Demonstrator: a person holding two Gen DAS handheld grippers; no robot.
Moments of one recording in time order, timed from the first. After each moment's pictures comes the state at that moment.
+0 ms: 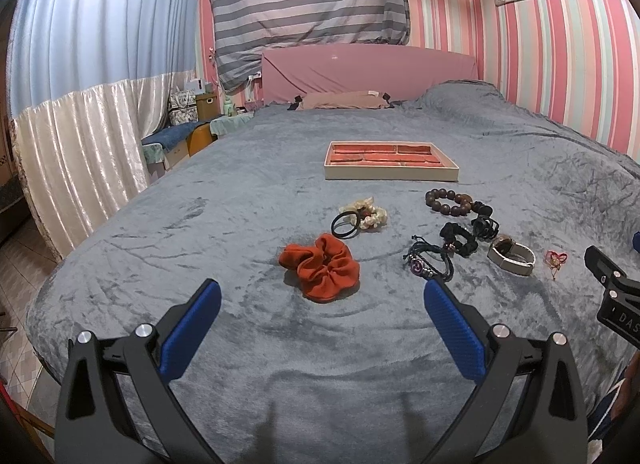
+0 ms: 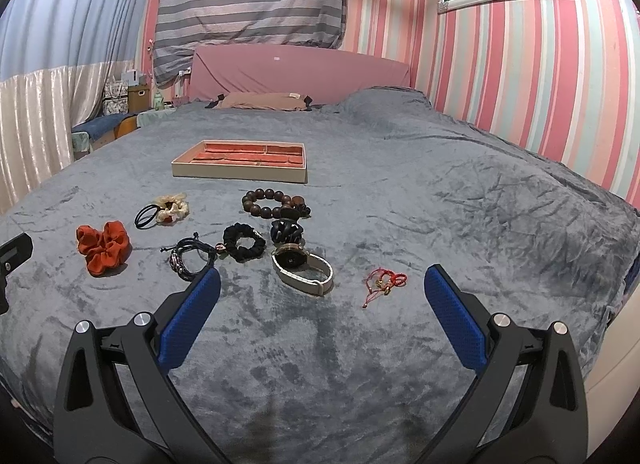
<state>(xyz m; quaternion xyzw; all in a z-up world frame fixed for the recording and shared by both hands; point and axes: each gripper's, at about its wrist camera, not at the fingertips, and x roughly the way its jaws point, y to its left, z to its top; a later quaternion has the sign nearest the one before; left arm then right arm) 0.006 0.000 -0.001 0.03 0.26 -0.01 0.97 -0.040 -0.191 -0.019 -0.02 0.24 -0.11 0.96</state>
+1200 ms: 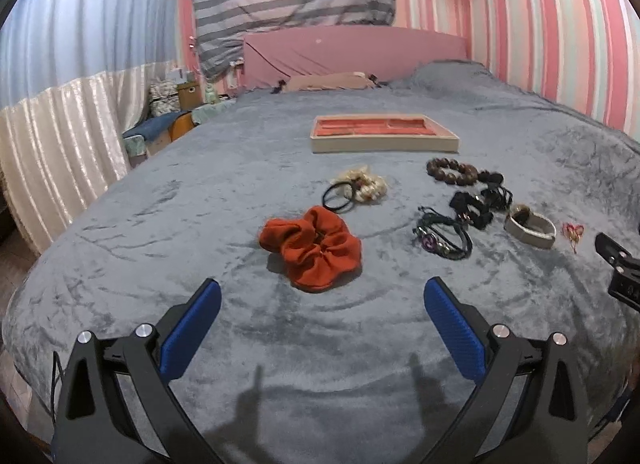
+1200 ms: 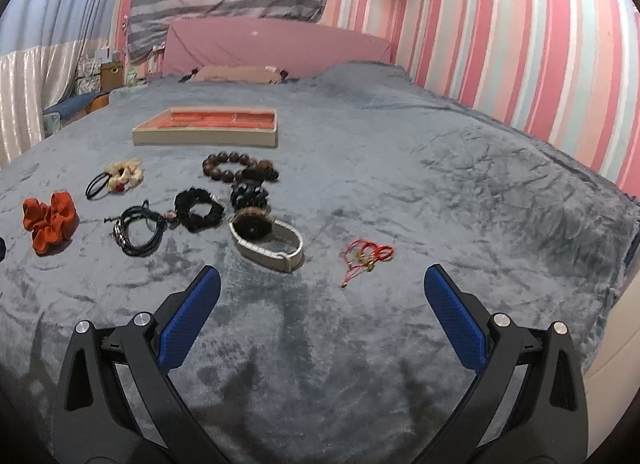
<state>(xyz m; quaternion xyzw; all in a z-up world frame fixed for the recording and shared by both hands) 0.050 0.003 -0.057 0.05 0.29 -0.04 0.95 -0.001 -0.215 -0.068 -0.03 0.28 -0.16 0.94</state>
